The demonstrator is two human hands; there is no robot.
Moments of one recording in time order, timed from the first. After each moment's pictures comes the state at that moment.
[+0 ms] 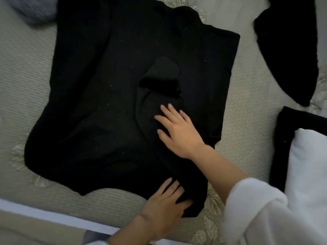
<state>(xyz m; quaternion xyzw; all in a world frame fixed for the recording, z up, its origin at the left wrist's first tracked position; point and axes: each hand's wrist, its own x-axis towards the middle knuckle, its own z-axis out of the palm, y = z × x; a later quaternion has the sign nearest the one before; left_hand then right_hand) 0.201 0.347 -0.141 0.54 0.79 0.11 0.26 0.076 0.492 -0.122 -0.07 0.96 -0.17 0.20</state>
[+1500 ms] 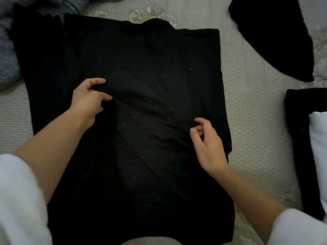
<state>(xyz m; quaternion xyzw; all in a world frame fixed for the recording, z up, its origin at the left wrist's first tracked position) -0.162 0.322 -0.127 -0.17 0.76 0.55 0.30 0.079 0.518 -0.138 0.35 0.84 -0.41 0.02</state>
